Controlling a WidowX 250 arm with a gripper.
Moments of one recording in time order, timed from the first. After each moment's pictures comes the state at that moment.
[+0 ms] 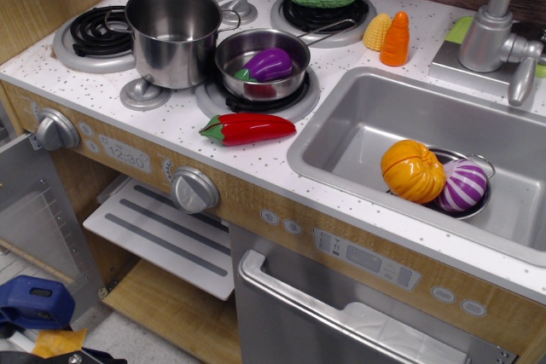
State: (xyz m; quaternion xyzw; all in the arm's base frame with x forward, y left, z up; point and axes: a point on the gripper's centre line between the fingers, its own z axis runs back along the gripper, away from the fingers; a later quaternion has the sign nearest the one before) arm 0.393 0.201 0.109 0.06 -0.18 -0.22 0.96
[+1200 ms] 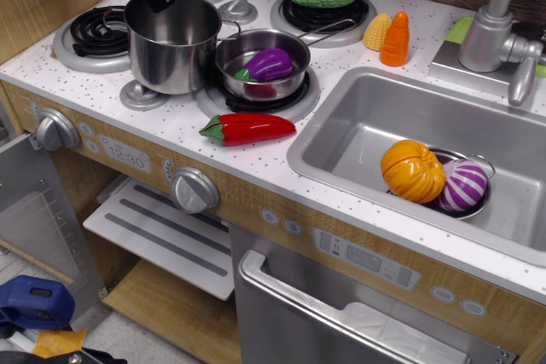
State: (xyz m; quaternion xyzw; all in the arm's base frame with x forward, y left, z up) arm 0.397 0.206 0.078 0.04 -0.18 -0.23 0.96
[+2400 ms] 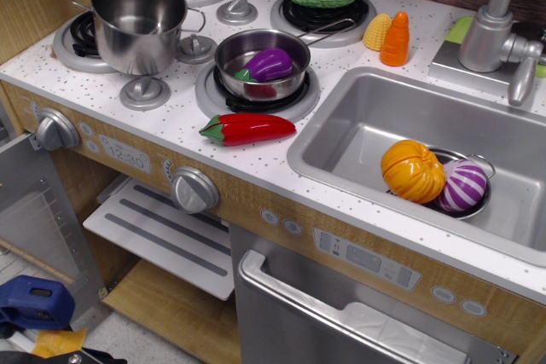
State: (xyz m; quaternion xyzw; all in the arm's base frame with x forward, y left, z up) arm 0.404 0.253 0.092 0.13 -0.21 -0.32 0.92
